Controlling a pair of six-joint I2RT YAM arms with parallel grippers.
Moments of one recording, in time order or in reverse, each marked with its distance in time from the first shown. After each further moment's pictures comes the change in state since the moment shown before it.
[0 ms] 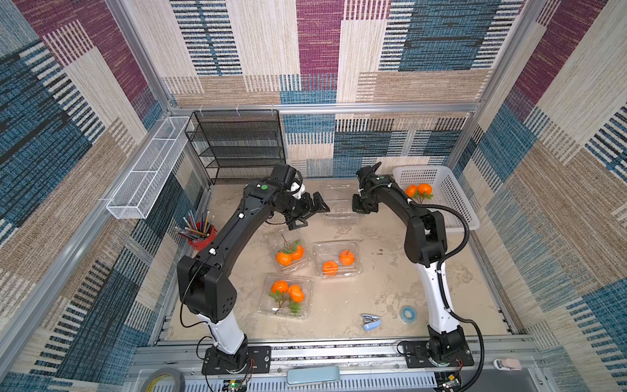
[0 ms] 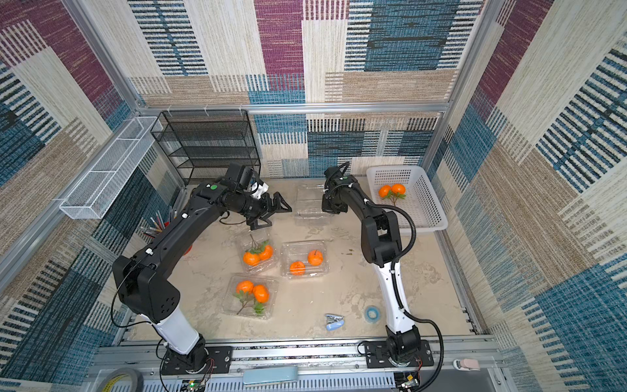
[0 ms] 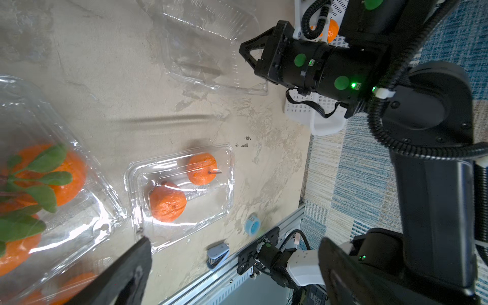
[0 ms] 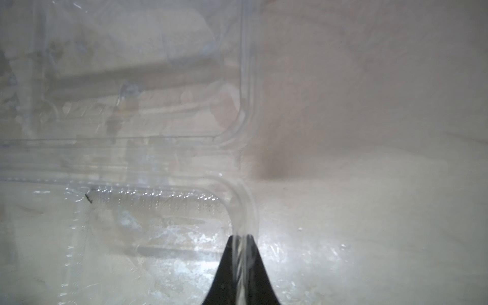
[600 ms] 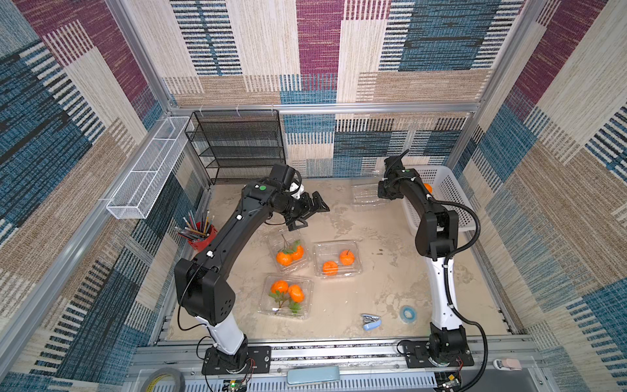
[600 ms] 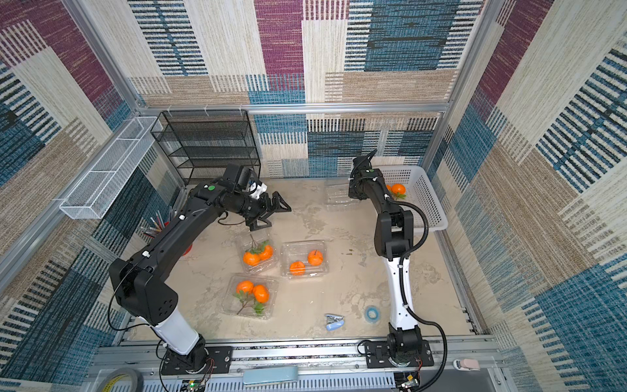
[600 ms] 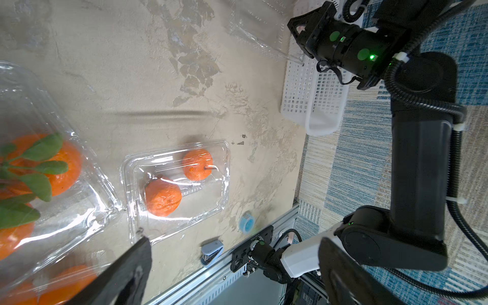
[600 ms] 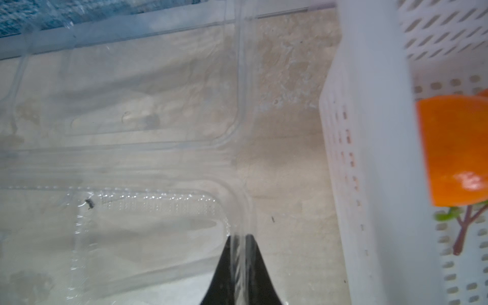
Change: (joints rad) left arm 0.000 -0.019 0.008 -0.008 0.005 -0.032; right arm -0.184 0.085 0.137 0.099 0.153 -0.171
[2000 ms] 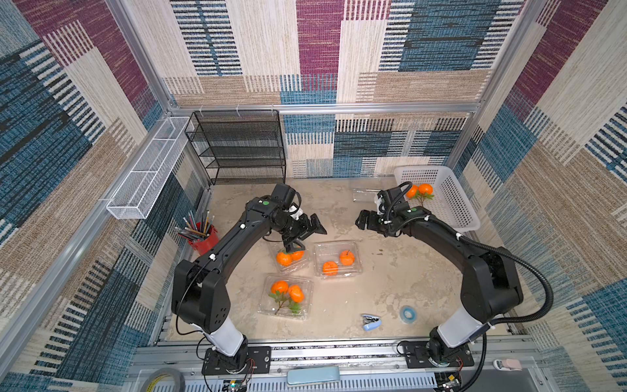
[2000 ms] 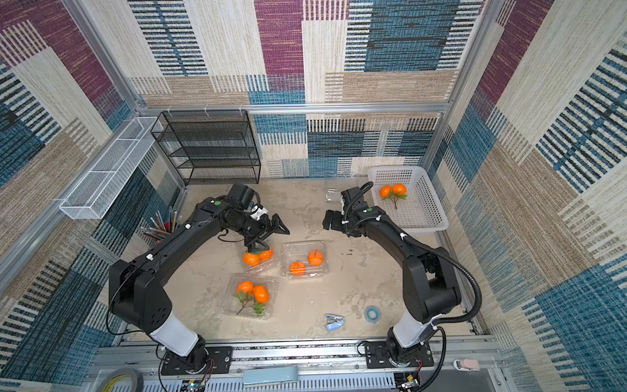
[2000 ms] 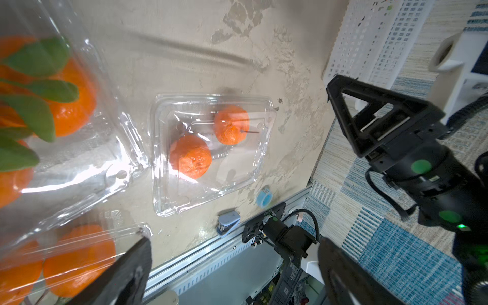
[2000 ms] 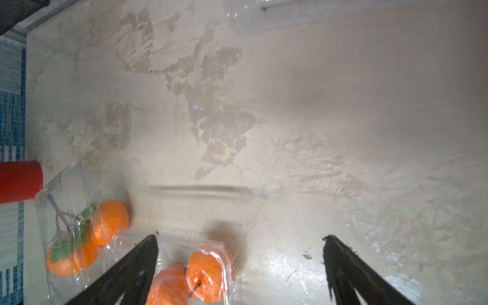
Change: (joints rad) left arm -0.003 -0.089 -0.320 0.053 0.073 -0.021; right arm 0.244 -0.875 -1.135 0.380 -0.310 0.285
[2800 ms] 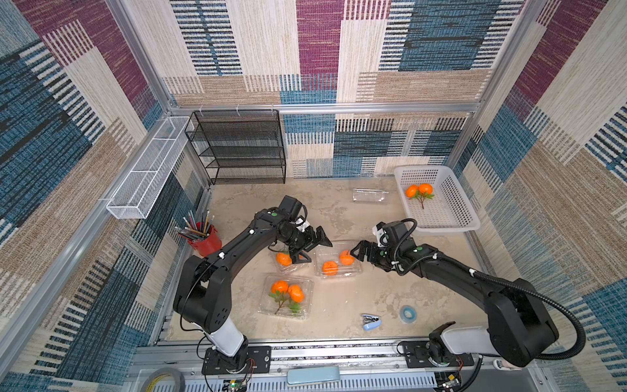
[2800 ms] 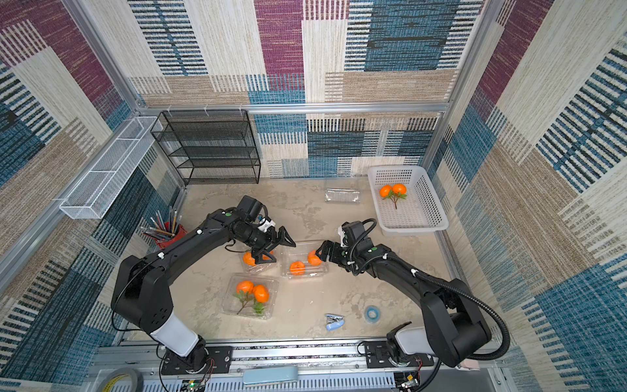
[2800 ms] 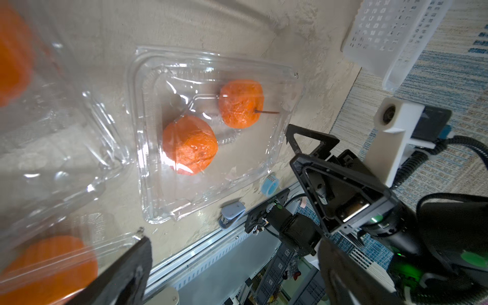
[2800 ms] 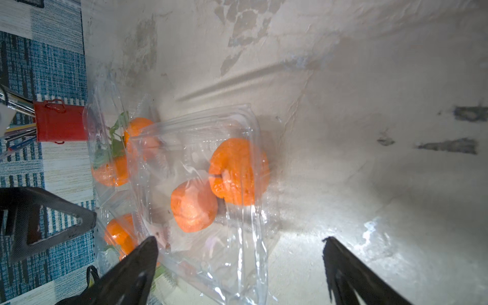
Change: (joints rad) left arm -0.055 0.031 -0.126 0.111 0.047 -0.018; right arm 0.087 -0.257 -0.448 0.238 -0.180 0.207
